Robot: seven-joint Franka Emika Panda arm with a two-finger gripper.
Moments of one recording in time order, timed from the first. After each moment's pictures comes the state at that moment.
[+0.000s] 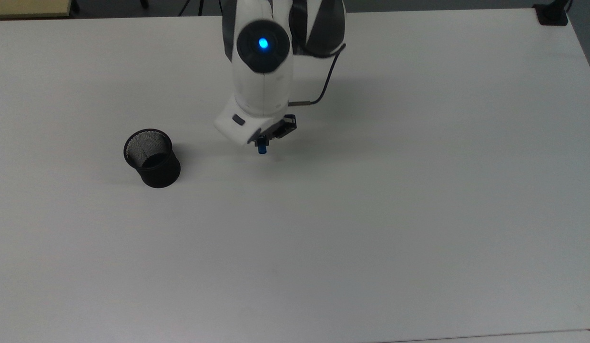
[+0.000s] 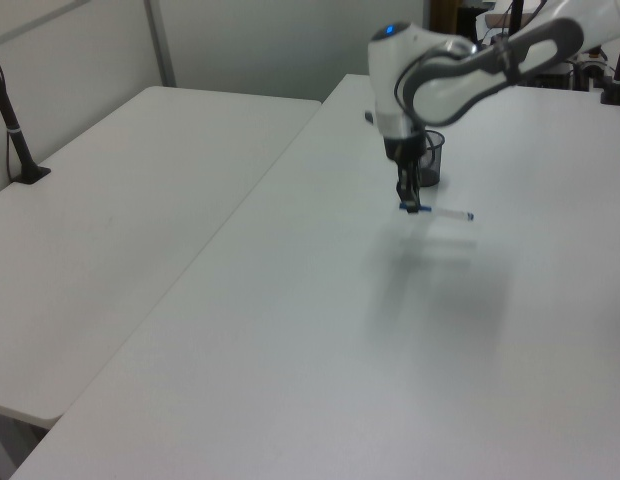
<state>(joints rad) 0.24 0.41 -0.16 -1.64 0.00 1.94 -0.07</state>
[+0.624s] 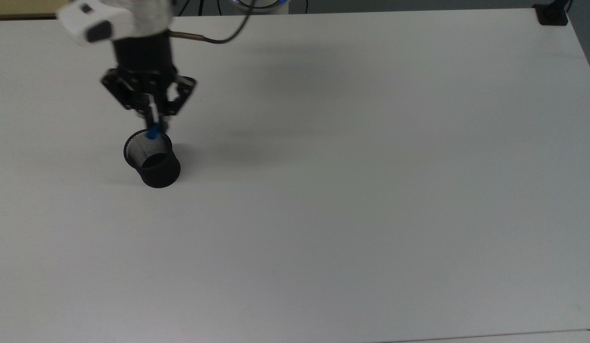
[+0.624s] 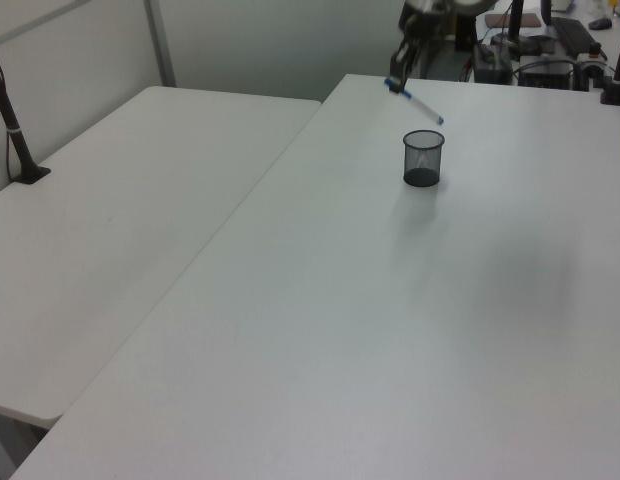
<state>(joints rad) 0.06 0.24 -0.23 -1.57 0.06 2.17 -0.07</state>
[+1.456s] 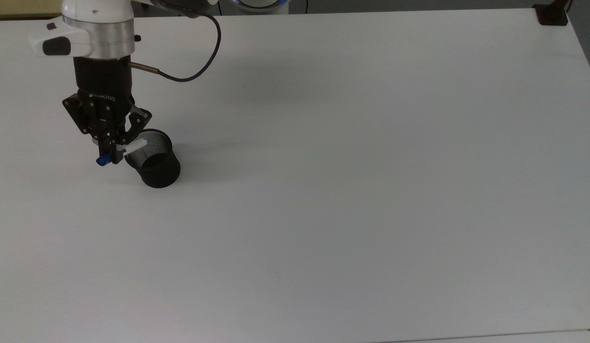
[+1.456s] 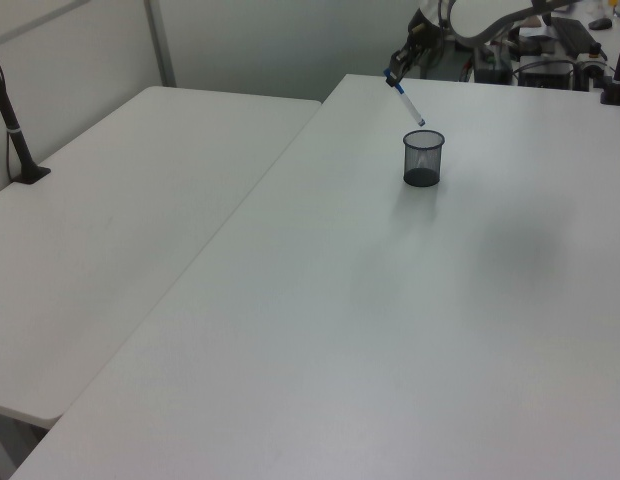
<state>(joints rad) 0.04 0.28 -0.29 -1.74 0.12 2.59 -0.06</state>
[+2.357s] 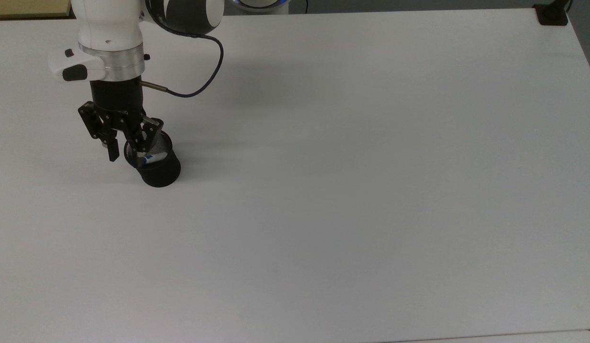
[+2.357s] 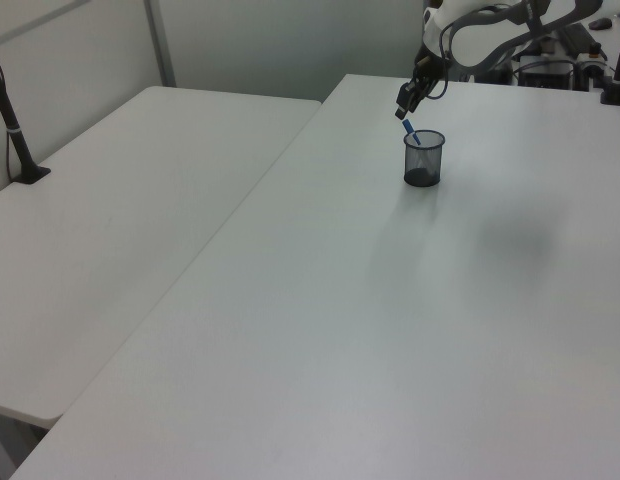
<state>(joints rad) 0.03 0.30 -0.29 -1.82 0.12 2.59 -0.06</state>
